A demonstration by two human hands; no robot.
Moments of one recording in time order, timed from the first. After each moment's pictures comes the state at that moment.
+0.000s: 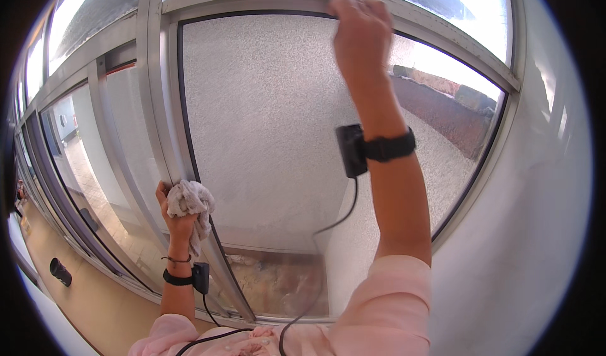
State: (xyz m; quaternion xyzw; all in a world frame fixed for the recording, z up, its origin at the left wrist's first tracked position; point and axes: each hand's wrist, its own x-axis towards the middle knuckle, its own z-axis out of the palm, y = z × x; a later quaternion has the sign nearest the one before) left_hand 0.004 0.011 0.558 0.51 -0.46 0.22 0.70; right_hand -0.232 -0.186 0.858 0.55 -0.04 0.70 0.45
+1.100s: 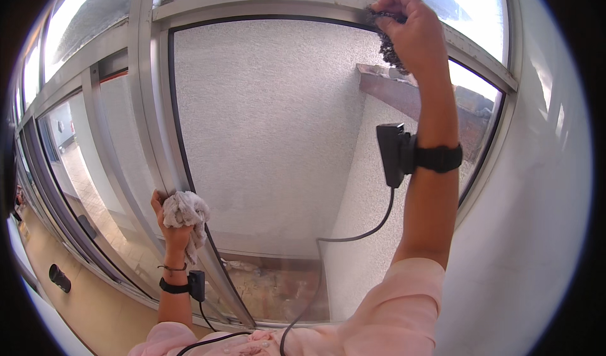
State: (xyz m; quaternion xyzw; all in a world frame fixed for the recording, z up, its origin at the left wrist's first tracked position) left_hand 0.012 0.010 0.552 0.53 -0.47 0.26 0.66; right_hand -0.312 -0.168 0.880 0.74 -0.13 0.64 0.14
